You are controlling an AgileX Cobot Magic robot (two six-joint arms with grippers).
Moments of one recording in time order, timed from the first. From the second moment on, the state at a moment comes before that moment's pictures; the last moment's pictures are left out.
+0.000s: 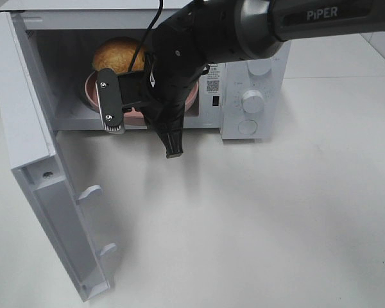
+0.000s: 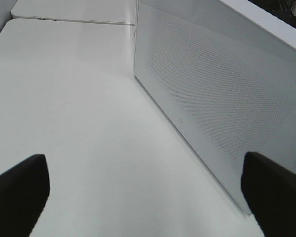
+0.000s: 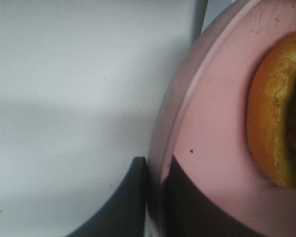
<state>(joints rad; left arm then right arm) 0.02 -0.01 -0.52 -0.15 1.07 0.06 0.75 2.17 -1.65 -0.27 0.53 -0.97</state>
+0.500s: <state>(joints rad) 0.02 -0.01 -0.52 -0.15 1.07 0.06 0.75 2.29 -1.85 -0.29 0.55 -0.94</state>
